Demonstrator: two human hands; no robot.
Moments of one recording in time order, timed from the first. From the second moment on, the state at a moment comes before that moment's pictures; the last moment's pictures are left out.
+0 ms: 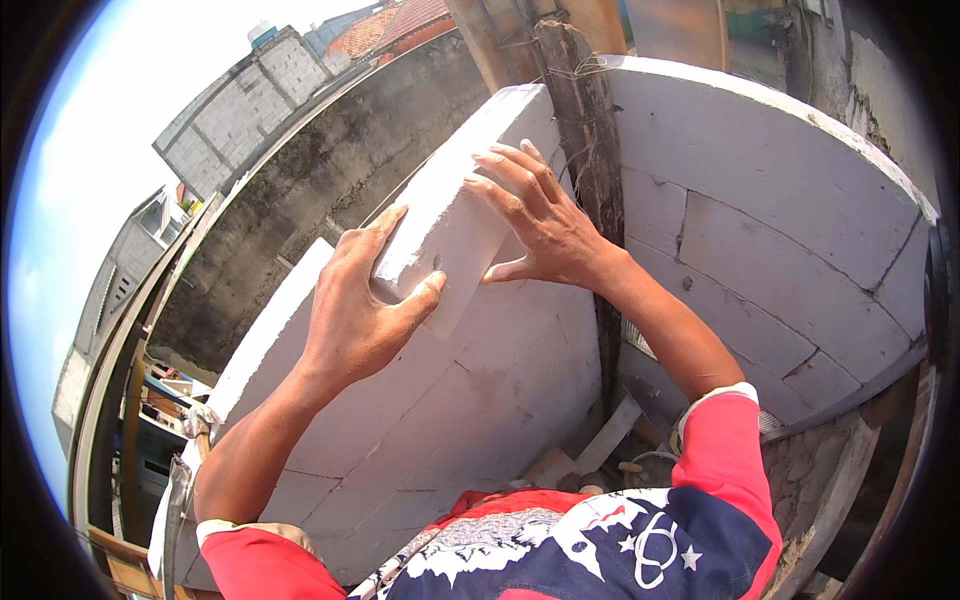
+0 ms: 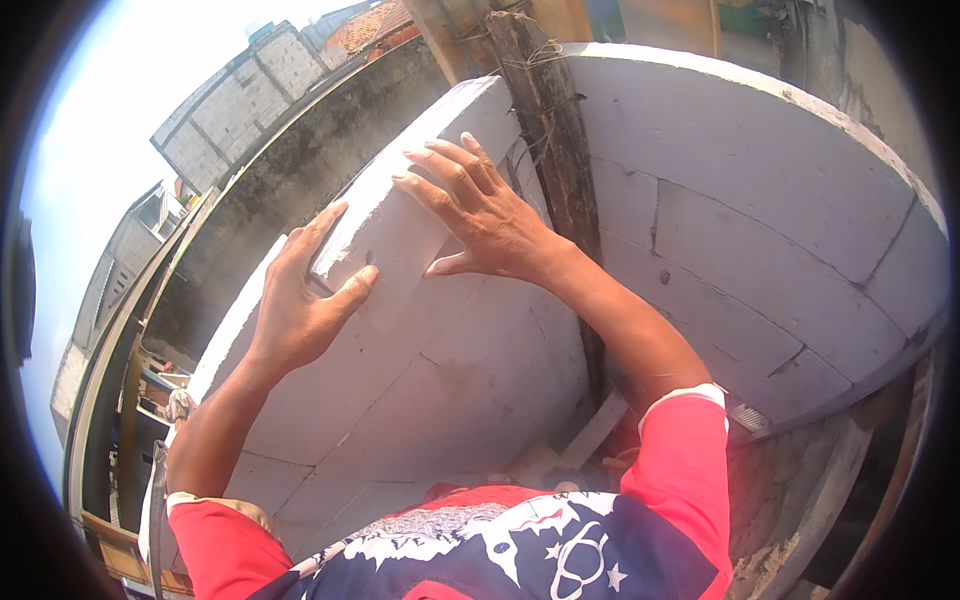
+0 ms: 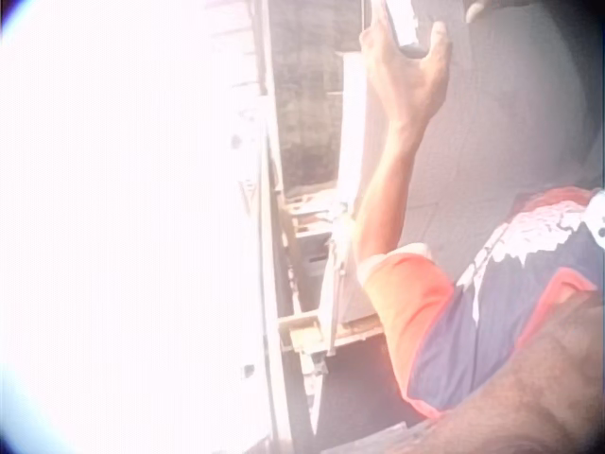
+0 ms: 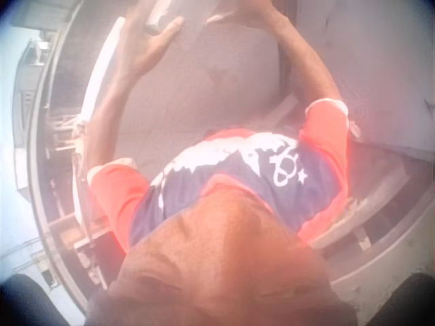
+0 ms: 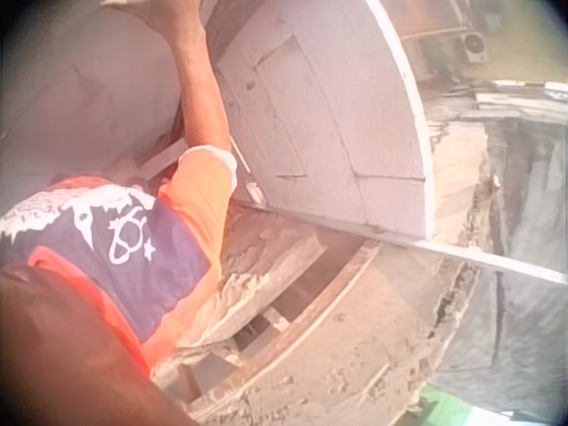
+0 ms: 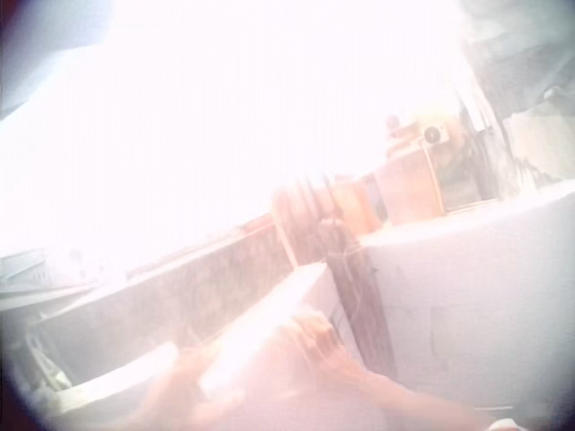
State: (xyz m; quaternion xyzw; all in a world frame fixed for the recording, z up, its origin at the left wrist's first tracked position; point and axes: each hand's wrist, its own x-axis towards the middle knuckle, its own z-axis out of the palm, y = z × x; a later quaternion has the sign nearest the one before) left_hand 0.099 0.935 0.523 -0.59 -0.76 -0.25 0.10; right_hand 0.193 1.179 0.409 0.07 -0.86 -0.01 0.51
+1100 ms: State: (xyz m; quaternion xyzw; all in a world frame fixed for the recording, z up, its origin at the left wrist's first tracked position) left_hand 0.142 0.758 0.377 -0.41 -0.76 -0.39 -0.32; right_hand 0.272 0.976 0.280 -0.14 -0.40 0.76 0.50
